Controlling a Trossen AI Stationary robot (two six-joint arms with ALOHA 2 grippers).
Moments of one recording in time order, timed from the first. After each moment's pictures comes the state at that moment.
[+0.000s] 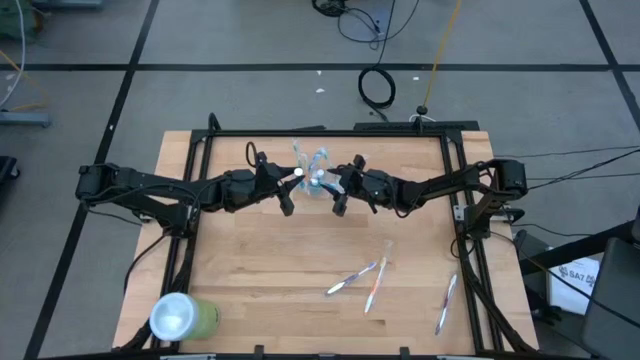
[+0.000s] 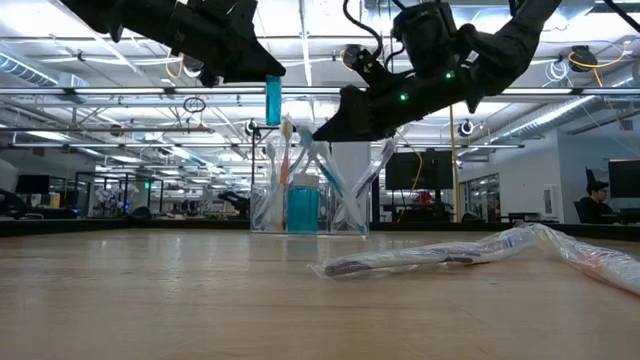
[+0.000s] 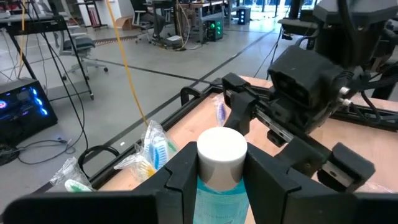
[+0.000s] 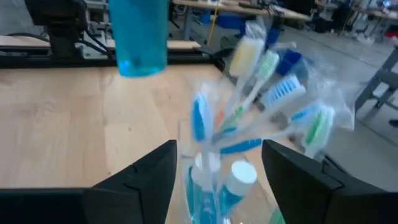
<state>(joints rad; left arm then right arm) 0.04 1.23 0.68 0.37 -0.46 -0.06 -0.14 1.68 0.77 0.69 0.29 -0.08</state>
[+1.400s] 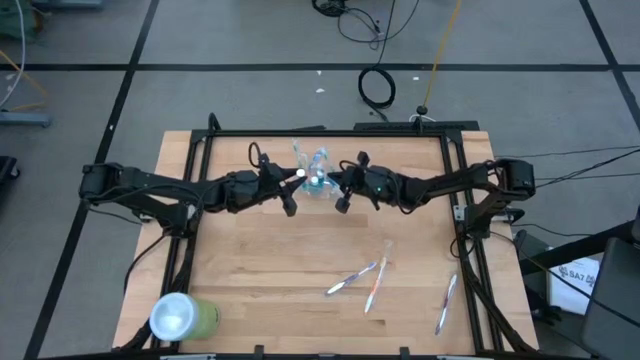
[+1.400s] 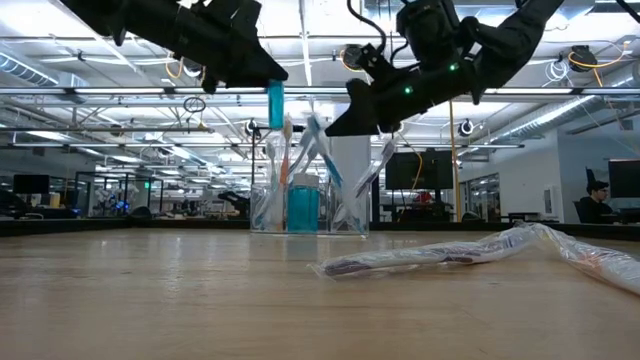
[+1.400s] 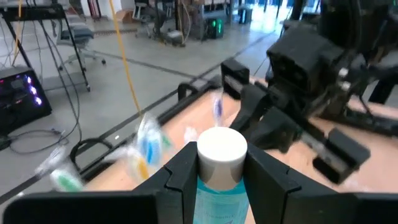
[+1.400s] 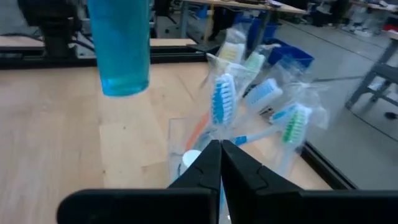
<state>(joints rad) 0.04 1.26 0.68 0.39 -0.45 -0.11 -0.16 1.62 0.77 0.61 0.28 -0.07</state>
